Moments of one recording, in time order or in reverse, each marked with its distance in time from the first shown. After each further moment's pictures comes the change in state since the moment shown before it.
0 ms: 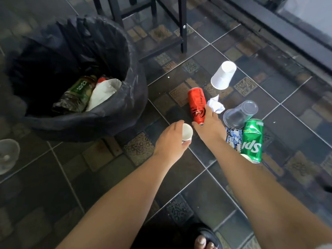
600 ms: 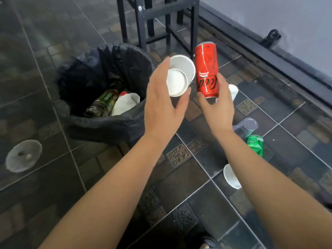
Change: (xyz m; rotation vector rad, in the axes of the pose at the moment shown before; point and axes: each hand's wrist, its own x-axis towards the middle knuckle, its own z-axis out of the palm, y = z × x) left_hand -0.017 0.035 -0.150 -0.340 0.967 0.259; right_hand -0.022 -0.089 -0.098 0.640 0.516 -0.320
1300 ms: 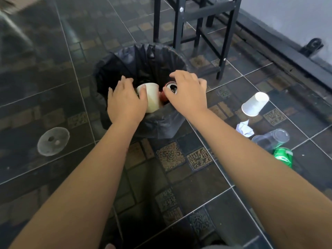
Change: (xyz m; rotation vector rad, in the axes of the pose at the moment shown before) left_hand 0.032 -0.108 -0.100 0.691 -0.273 -0.493; right_hand -0.002 -0.106 0.112 -0.421 -0.369 -0.377
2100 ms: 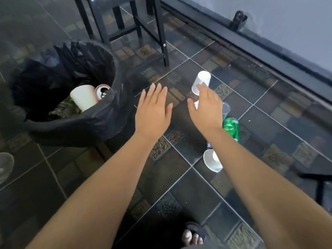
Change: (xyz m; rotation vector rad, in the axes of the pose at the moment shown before) left_hand -0.095 0.140 0.109 0.016 -0.158 0.709; right_hand -0.123 0.187 -0.052 -0.090 0.105 0.420
